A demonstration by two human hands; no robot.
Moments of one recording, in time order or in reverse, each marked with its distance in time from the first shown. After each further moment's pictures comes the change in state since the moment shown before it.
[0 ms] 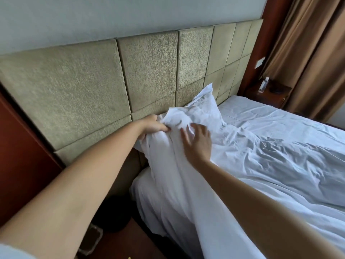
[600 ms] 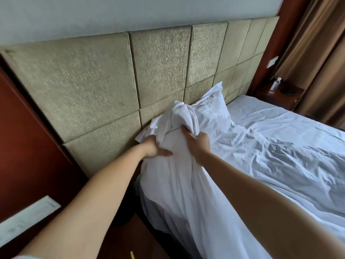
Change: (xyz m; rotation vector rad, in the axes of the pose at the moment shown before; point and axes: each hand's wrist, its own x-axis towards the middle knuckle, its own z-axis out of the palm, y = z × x) left_hand -0.004 -0.083 0.030 0.074 0.004 0.094; right_hand 0.015 -0.012 0.019 0.473 -0.229 0.399
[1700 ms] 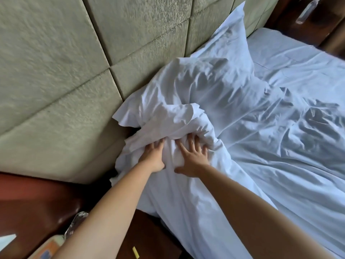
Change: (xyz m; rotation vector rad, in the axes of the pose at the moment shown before) left_hand 0.143 -0.160 0.119 0.454 -0.307 -0.203; right_hand 0.095 0.206 0.096 -1.131 -0.630 -0.061
